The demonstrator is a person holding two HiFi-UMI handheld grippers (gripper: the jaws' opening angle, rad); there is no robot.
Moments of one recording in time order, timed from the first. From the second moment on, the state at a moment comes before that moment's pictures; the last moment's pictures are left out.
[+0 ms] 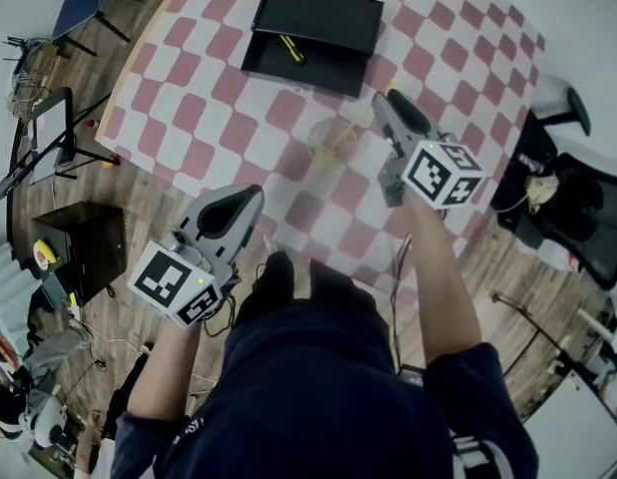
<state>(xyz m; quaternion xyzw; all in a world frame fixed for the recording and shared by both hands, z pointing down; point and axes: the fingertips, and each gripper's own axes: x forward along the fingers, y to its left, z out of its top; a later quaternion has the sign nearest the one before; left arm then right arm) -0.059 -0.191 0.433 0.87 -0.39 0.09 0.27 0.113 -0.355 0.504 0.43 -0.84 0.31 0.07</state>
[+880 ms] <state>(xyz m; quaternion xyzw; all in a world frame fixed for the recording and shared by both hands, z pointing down) -0.047 -0.159 0.345 0.92 -0.35 0.04 0.18 0.119 -0.244 0.359 0.43 -0.87 0.23 0.02</state>
